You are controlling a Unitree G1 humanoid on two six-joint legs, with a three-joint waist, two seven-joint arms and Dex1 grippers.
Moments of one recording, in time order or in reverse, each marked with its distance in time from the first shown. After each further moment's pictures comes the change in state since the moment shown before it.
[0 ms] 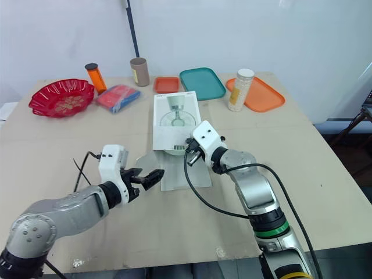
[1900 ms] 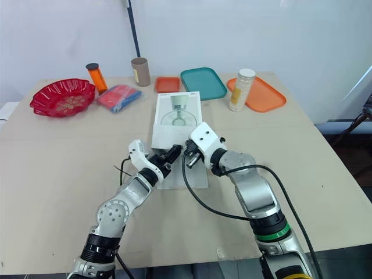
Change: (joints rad) left arm -0.054 -0.609 0.042 0.563 0.510 -0.350 -0.491; right arm 0.011 -0.004 0.016 -0.070 -0.018 0.074 -0.005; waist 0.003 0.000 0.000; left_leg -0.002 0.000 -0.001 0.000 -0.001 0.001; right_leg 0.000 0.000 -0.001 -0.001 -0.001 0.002
